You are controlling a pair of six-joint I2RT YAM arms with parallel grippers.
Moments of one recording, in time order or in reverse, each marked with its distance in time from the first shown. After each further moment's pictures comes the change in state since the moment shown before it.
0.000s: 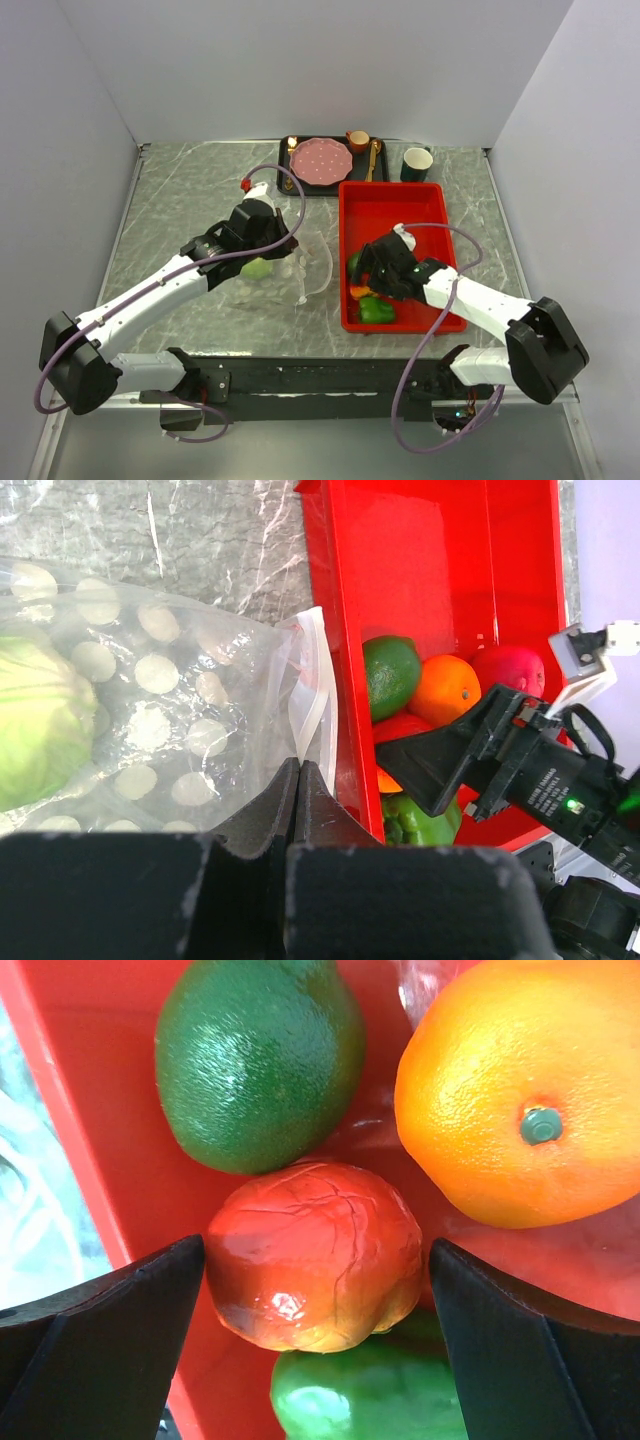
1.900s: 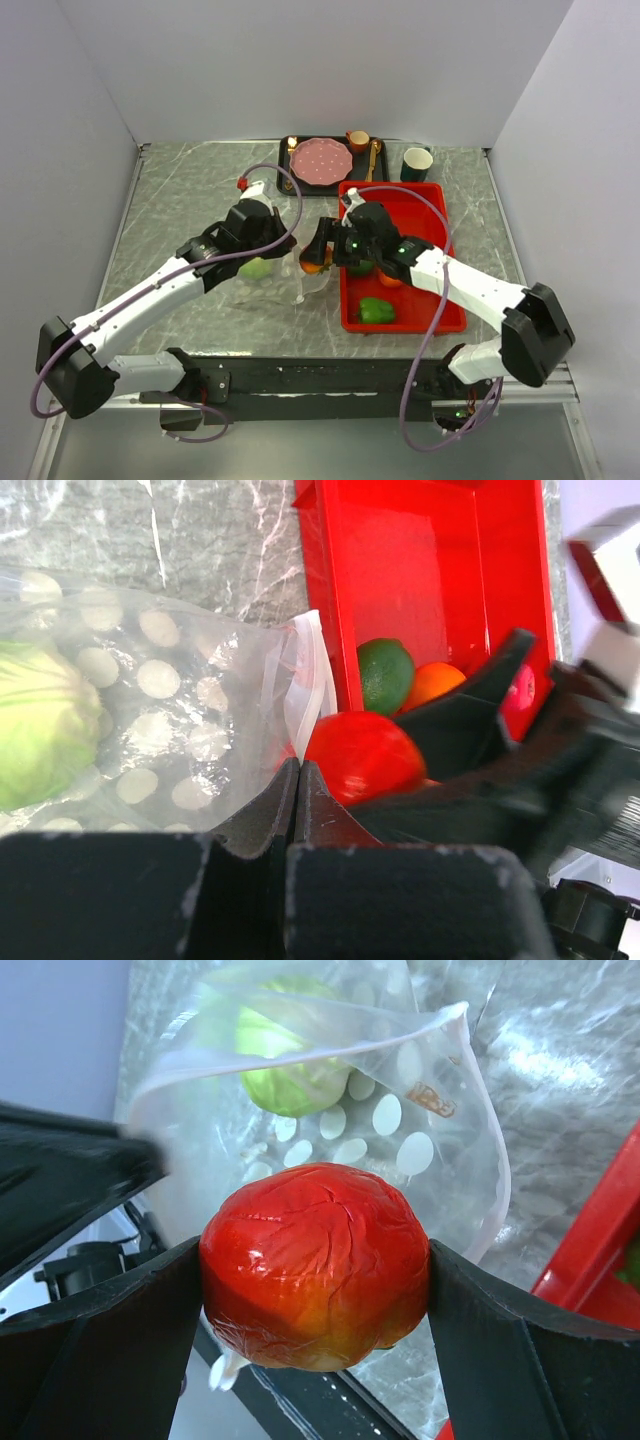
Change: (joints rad) left arm 0.000 -0.026 0.000 -0.002 -0.012 0.000; right arm 0.087 0.108 0.270 0.227 -0.370 -0.188
